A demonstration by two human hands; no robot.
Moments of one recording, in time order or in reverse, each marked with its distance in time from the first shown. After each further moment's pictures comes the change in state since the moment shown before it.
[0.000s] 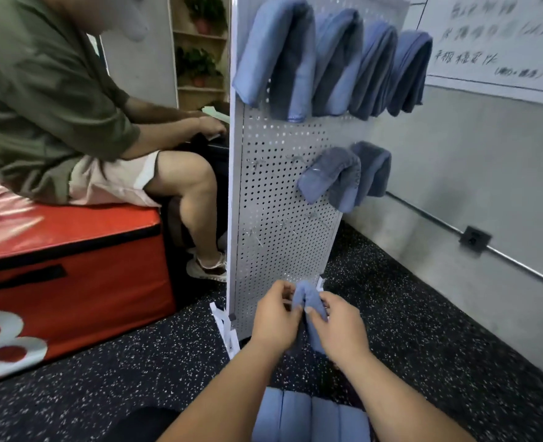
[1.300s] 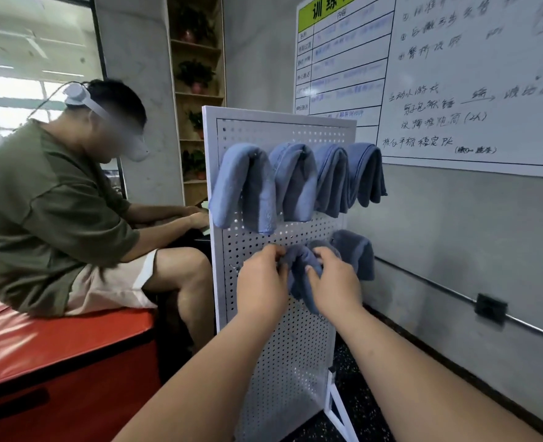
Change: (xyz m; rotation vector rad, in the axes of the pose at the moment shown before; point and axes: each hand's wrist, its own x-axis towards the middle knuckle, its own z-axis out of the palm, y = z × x) left_hand 0.124 0.199 -0.071 0.320 0.404 0.456; right_hand 0.169 -0.126 -0.128 0.044 0.331 -0.141
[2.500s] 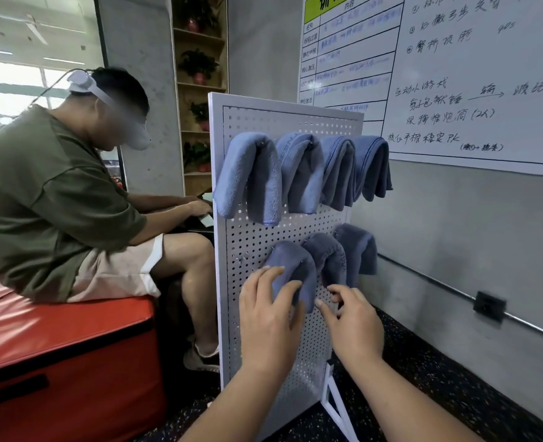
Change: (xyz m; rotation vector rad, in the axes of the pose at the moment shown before) left_hand -0.083 -0.037 0.023 0.198 0.221 0.385; right_hand -0.058 0.080 0.034 -0.072 0.137 -0.039
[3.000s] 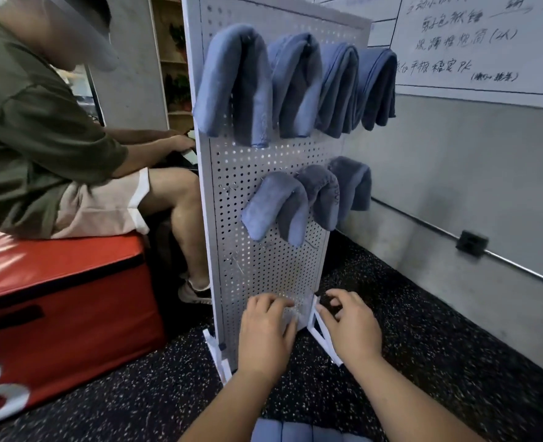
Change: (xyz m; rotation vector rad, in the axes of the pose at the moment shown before) left_hand -0.143 -0.005 0.025 -0.108 -0.447 -0.242; right_hand -0.109 0.073 0.014 -0.070 -0.264 0.151
